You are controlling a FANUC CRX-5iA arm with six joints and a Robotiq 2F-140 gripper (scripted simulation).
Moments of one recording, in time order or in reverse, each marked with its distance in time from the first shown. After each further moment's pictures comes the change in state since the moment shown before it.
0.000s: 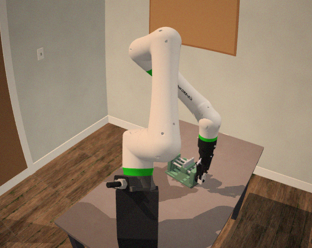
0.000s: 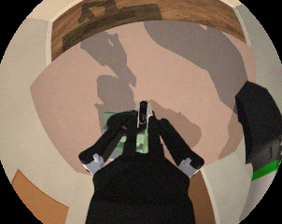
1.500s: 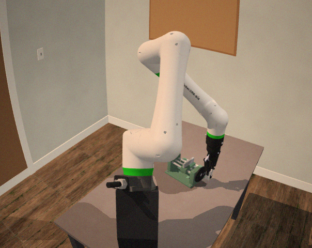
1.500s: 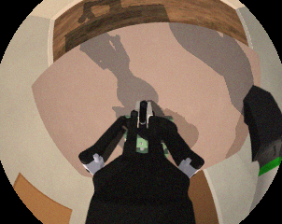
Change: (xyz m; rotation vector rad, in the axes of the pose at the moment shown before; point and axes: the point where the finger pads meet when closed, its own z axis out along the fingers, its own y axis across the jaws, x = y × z) arm 0.000 -0.068 0.013 0.001 0.000 0.000
